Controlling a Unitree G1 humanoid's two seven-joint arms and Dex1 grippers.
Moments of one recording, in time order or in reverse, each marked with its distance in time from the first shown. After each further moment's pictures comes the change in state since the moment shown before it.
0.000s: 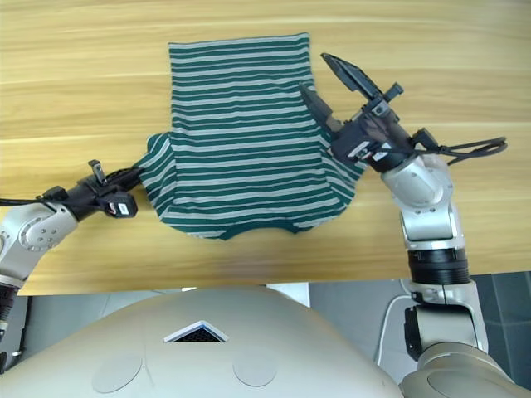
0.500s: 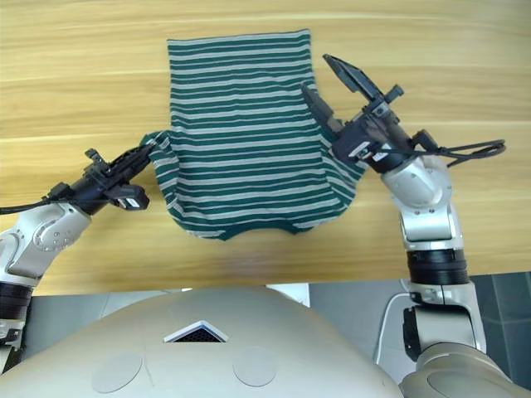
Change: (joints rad) left arm -0.034 -0.101 0.027 -0.112 0.094 -0.070 0.298; right arm 0.004 0.012 -0.001 0.023 -0.009 -0.005 -0.001
